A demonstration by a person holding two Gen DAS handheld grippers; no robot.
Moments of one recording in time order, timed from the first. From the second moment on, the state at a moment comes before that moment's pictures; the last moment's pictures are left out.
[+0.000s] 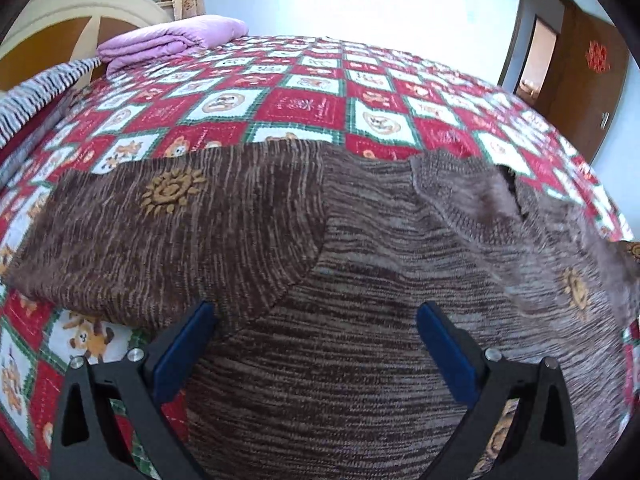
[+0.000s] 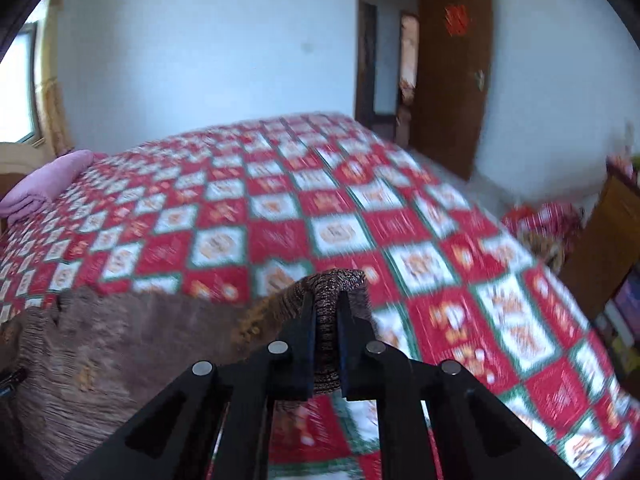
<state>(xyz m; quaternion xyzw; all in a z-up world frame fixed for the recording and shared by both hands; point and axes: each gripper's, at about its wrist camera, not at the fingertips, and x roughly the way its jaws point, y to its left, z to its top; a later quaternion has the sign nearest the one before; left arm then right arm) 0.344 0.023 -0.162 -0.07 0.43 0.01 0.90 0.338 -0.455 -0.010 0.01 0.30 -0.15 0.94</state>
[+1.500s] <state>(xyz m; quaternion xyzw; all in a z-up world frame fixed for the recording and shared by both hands) 0.333 0.011 -0.160 -0.03 0.41 0.00 0.91 0.424 -0.211 -0.143 -0.23 0.43 -0.04 0.87</state>
